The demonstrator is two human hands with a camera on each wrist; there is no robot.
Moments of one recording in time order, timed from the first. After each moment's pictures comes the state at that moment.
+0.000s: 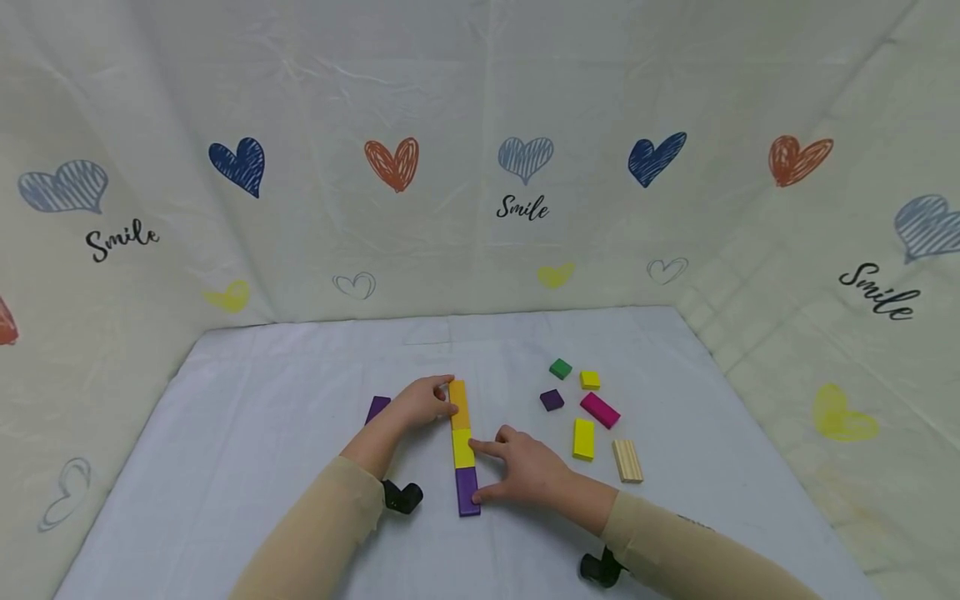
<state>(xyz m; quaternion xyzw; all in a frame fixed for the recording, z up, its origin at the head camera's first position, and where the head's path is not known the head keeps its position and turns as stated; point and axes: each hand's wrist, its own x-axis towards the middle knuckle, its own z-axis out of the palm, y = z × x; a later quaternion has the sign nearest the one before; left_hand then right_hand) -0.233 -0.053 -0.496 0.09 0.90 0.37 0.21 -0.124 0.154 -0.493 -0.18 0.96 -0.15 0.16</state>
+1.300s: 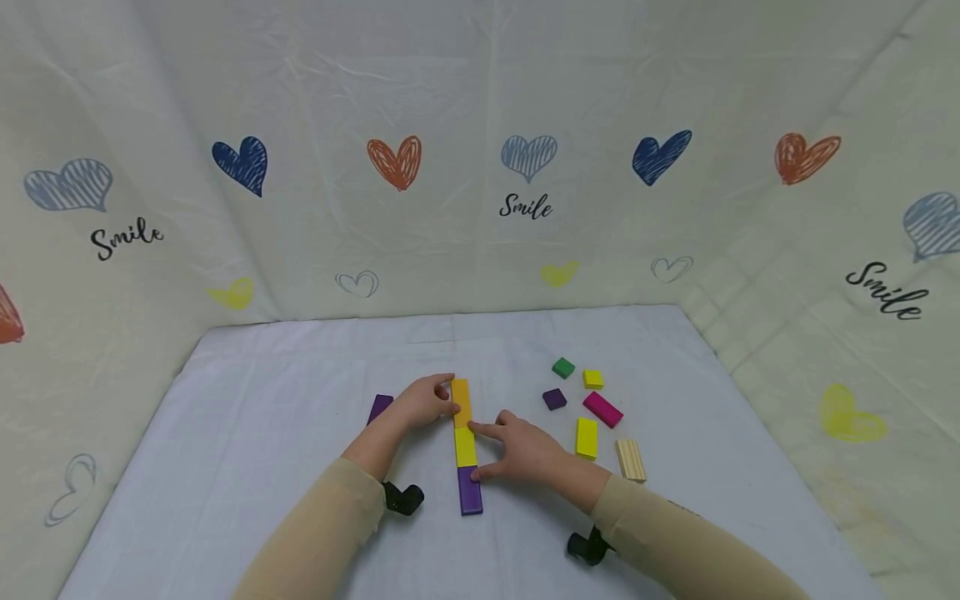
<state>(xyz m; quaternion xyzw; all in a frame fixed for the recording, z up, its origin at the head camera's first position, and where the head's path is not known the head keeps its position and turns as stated) -0.230 -0.055 -0.492 0.09 0.90 0.38 0.21 -0.146 0.147 -0.490 -0.15 0.96 -0.15 0.17</state>
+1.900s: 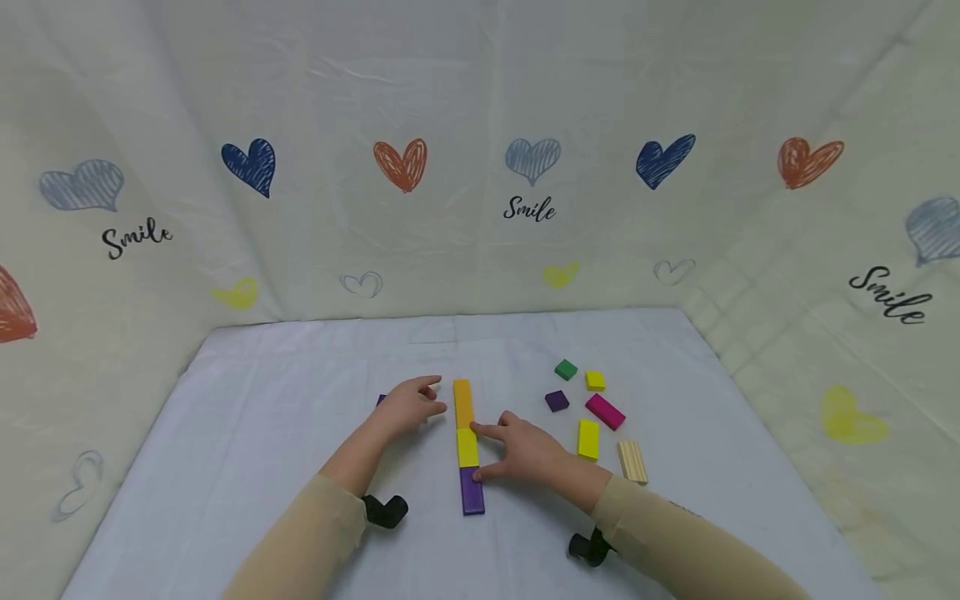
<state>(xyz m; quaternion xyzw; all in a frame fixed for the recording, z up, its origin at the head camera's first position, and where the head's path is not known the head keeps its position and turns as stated) -0.216 -0.080 -0.485 0.04 0.90 0.39 0.19 -0.147 0.145 -0.488 -0.14 0.96 -0.14 0.18</state>
